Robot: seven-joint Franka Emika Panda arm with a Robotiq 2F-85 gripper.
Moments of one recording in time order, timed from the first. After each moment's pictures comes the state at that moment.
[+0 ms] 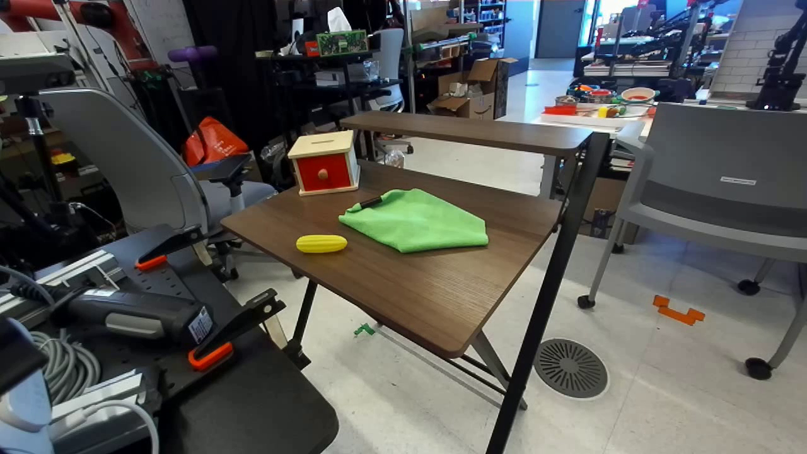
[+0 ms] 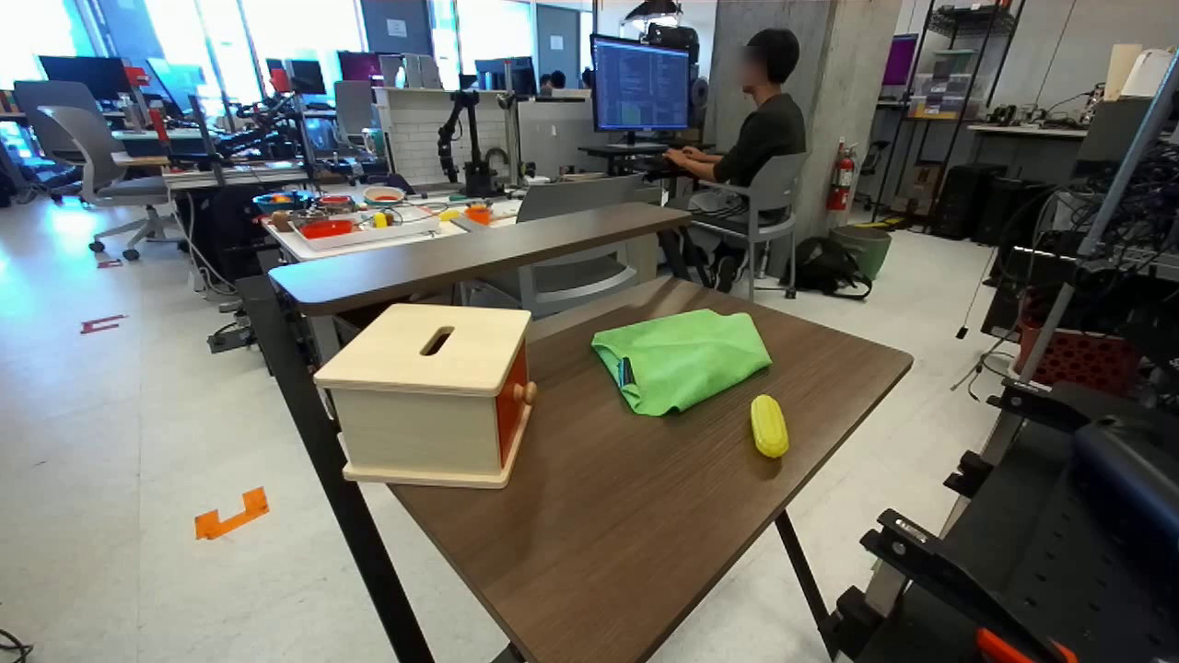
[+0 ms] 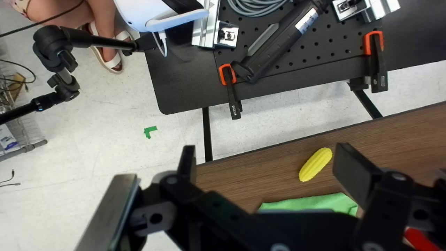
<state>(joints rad) -0.13 -0.58 -0.03 -2.49 -0.15 1.79 0.06</state>
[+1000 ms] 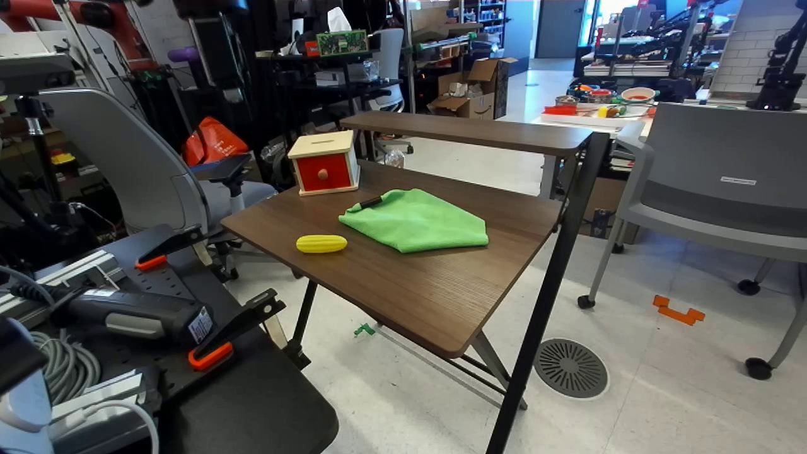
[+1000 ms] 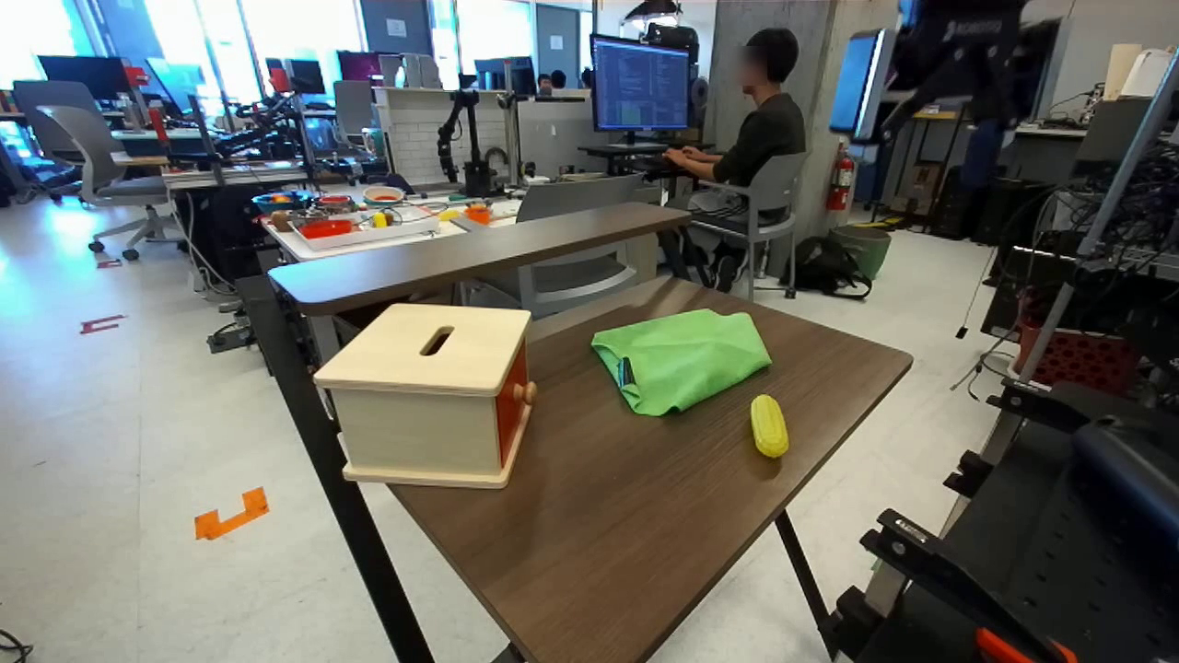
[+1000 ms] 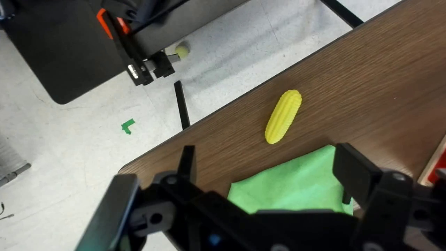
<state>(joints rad) -0.06 -0.11 0.12 -2.50 -0.12 2.34 0.56</state>
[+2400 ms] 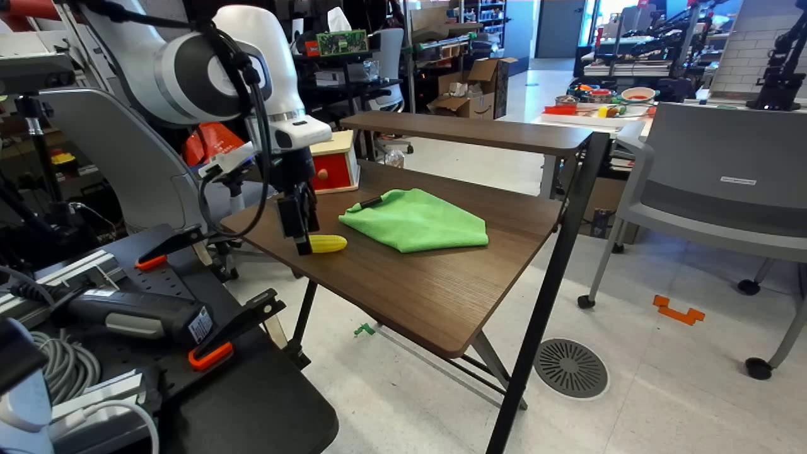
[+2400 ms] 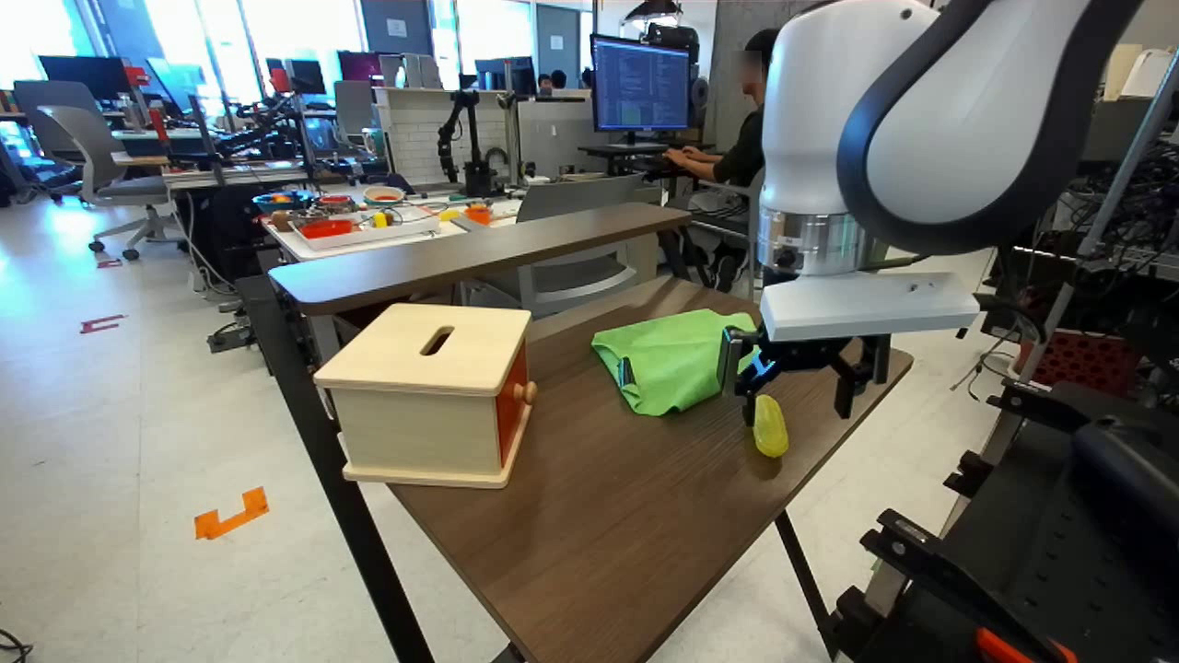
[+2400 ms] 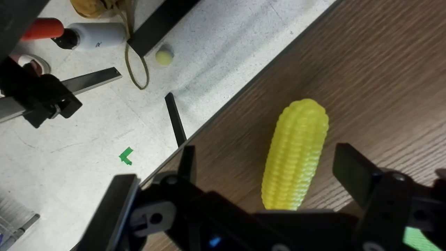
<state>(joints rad) 0.22 0.56 -0.14 -2.31 -0.18 2.81 0.91</state>
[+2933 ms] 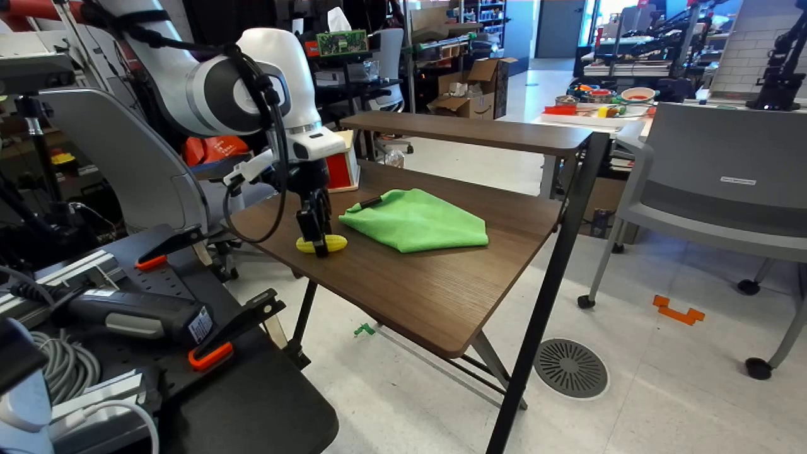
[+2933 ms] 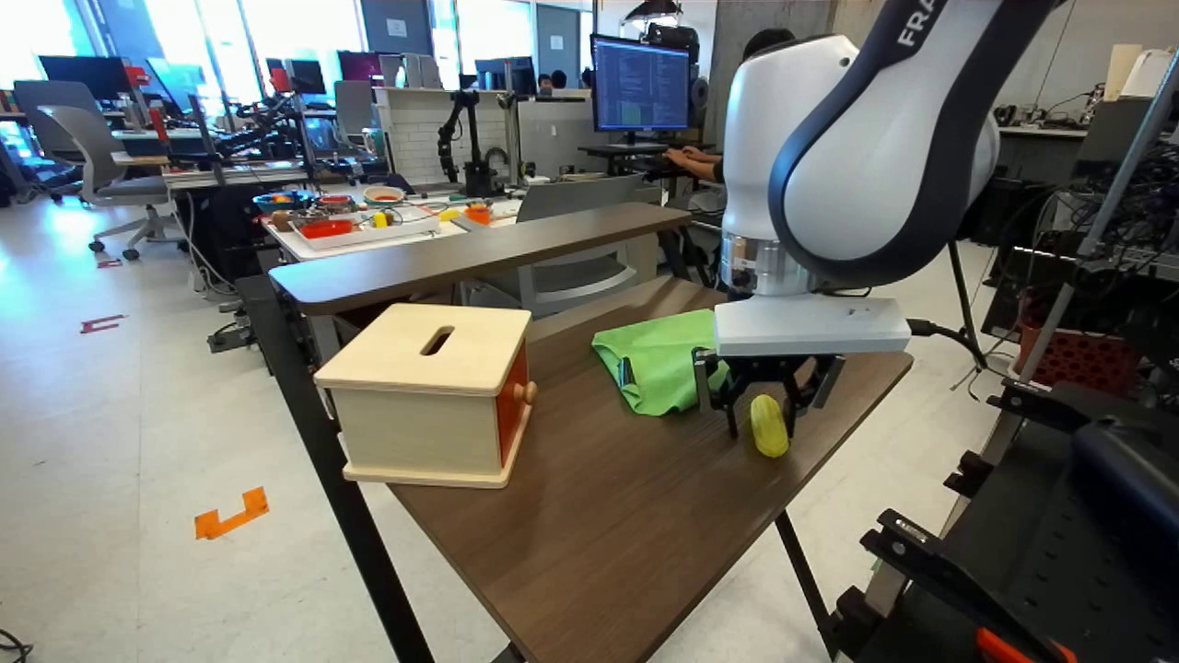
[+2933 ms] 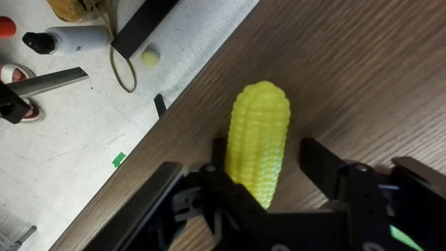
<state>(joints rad) 0.25 0.66 -0.14 -2.19 -0.08 2.81 0.91</state>
